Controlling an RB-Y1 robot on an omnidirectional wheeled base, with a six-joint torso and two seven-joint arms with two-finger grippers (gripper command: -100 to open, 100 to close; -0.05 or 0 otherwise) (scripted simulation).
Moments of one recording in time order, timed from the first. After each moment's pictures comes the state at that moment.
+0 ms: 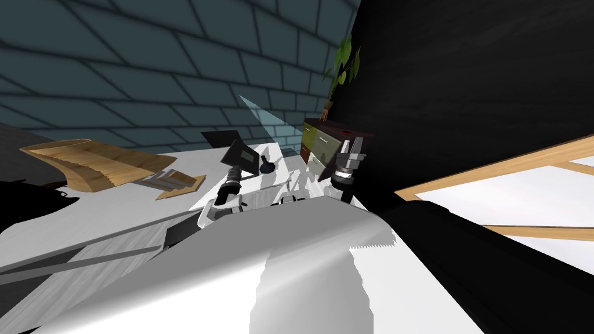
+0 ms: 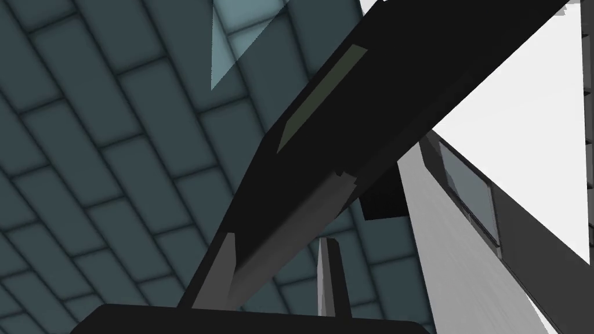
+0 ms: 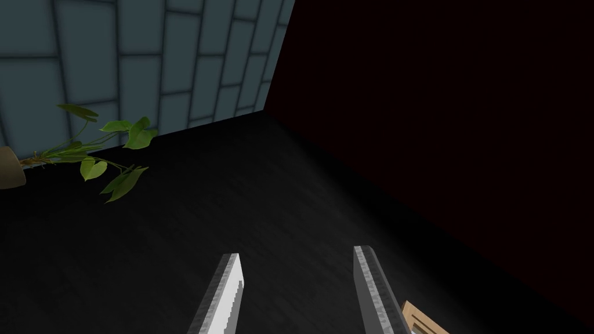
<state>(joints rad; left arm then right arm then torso) 0.21 0.22 0.14 -1.81 -0.09 0.06 -0.03 0.49 -0.01 -0.07 -2.37 -0.11 -0.64 0.11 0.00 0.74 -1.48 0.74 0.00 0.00</state>
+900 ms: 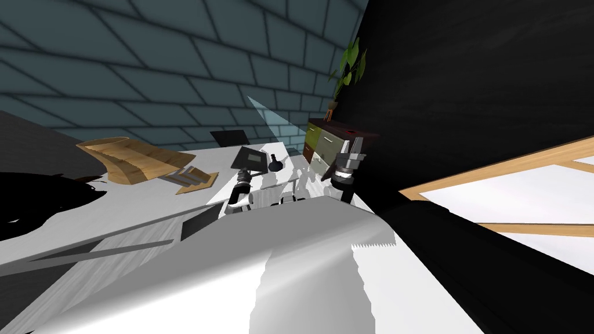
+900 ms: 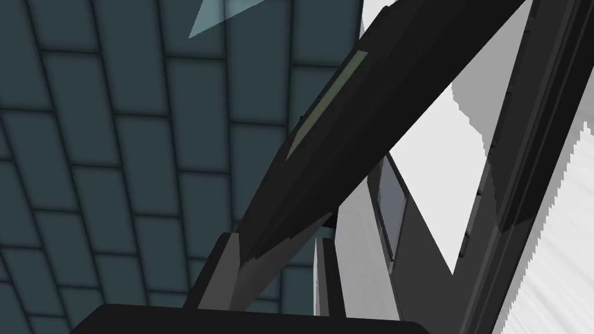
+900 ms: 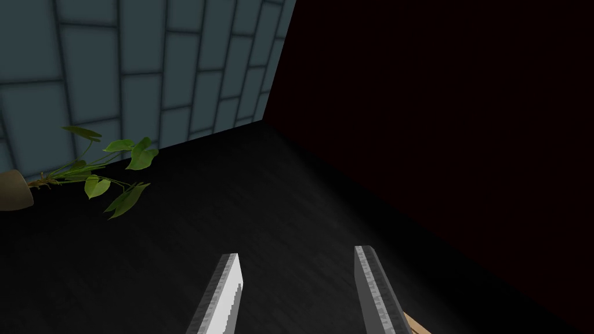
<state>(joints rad) 0.17 0.08 0.11 -1.67 0.03 -0.06 0.08 0.49 -0.01 -0.07 -2.37 -0.11 -0.64 0.11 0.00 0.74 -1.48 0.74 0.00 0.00</state>
